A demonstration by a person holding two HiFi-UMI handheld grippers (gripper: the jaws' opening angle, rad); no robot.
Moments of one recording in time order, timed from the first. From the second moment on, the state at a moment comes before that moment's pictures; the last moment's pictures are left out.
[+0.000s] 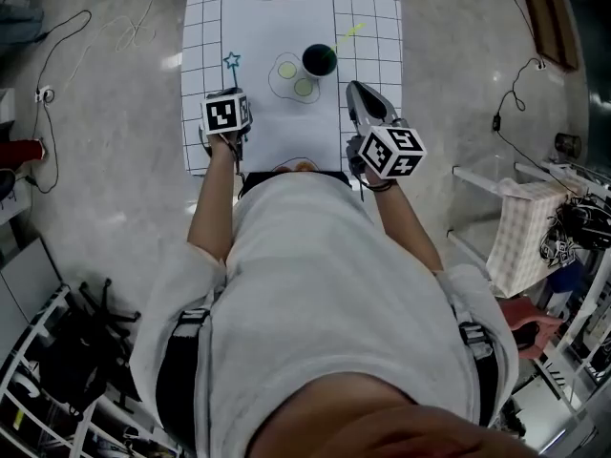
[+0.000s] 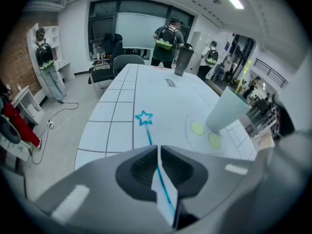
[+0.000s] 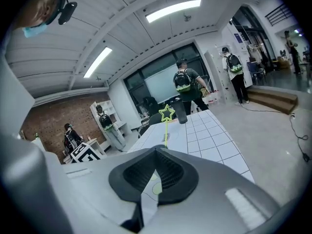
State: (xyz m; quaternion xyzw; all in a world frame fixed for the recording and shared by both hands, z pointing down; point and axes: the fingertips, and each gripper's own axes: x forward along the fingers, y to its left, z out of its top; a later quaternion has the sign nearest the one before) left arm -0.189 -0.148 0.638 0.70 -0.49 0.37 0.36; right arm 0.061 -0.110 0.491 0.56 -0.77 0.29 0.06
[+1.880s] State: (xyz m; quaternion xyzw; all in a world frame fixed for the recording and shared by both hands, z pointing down) left arm -0.072 -0.258 0.404 0.85 -0.45 -0.08 0.28; right arm 0.107 -0.102 0.474 0.62 -0.73 0.29 0.02
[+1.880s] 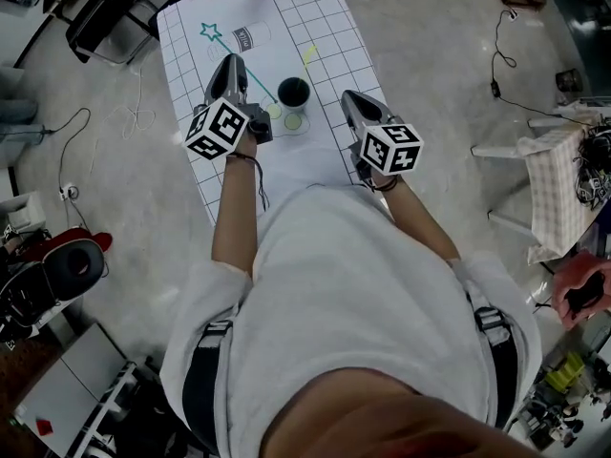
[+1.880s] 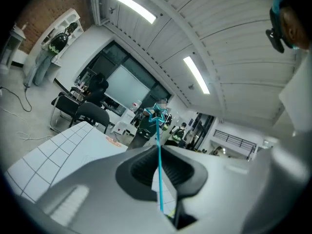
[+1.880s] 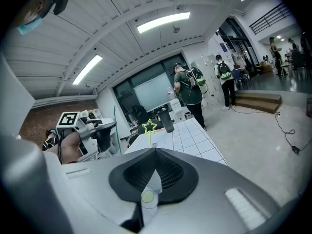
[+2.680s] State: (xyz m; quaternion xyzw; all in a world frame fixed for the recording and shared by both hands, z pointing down) left arm -0.027 -0.210 0.453 0.87 -0.42 0.00 0.24; right arm 0.095 -0.104 0.478 0.60 -0.74 0.29 0.04
